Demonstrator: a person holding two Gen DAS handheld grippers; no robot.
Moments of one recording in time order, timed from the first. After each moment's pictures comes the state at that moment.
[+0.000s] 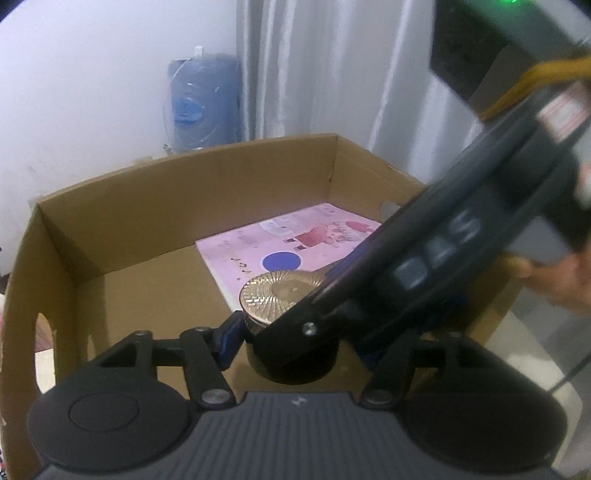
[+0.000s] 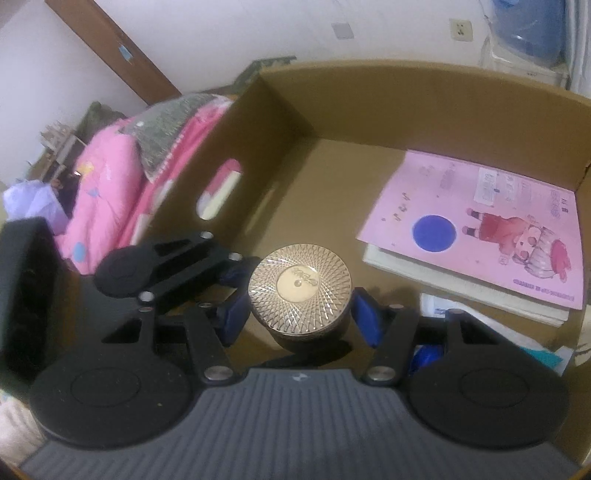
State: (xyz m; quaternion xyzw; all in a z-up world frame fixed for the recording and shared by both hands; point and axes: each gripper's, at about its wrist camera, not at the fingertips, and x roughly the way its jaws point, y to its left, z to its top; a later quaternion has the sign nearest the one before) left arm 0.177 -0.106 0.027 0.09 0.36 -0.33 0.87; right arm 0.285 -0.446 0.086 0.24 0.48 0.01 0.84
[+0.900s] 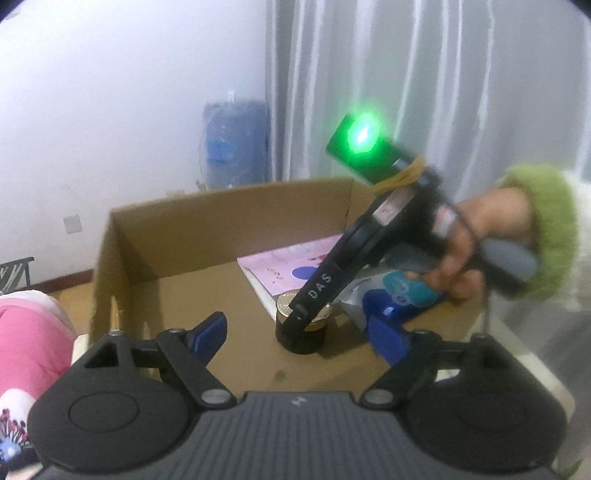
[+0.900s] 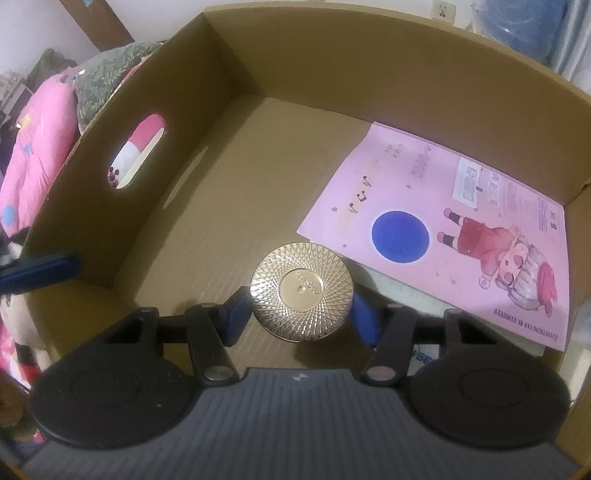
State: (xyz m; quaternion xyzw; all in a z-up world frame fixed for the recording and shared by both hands) left arm 0.147 -0.051 0.040 0.06 0.29 -0.29 0.91; right arm 0.334 -0.441 0.038 0.16 0.55 -0.04 0.82
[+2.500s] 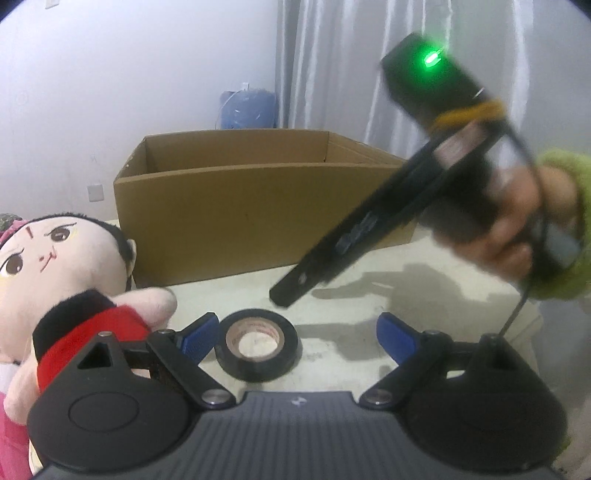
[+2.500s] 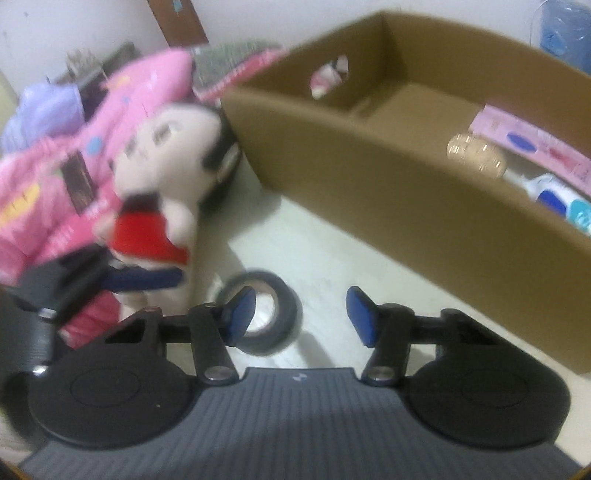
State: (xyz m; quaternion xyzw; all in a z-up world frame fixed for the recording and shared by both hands) left arm 0.009 -0.023 -0.033 0.05 0.29 -0.26 0.92; right arm 0.197 -0.282 0.042 0.11 0.47 0.04 0.87
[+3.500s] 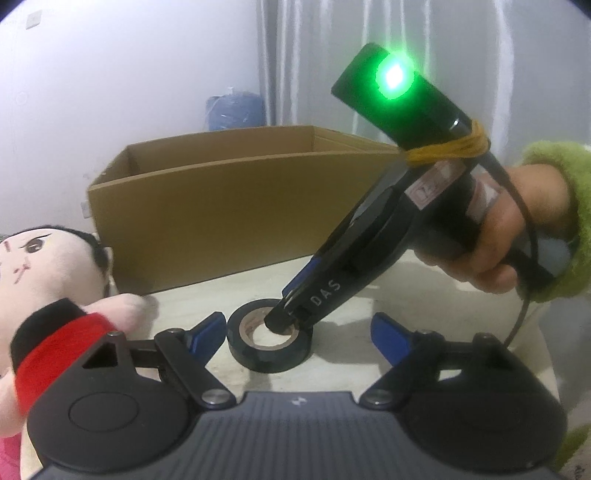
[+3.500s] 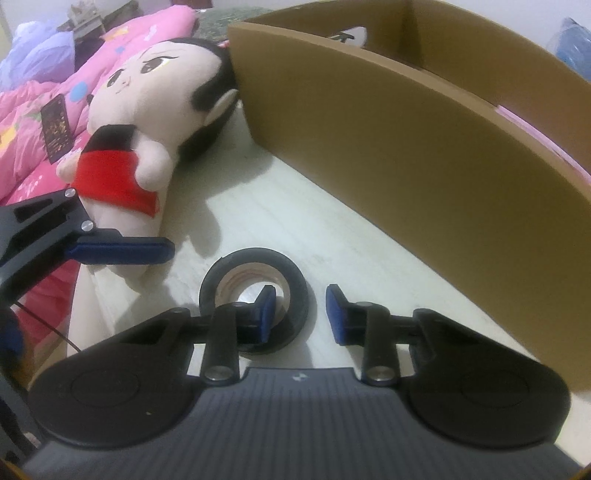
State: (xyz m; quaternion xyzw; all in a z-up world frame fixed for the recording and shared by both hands) left arm 0.009 -0.044 -0.041 0.08 0.28 -0.27 0.92; right arm 0.196 -0.268 0.015 0.03 0.49 0.03 0.87
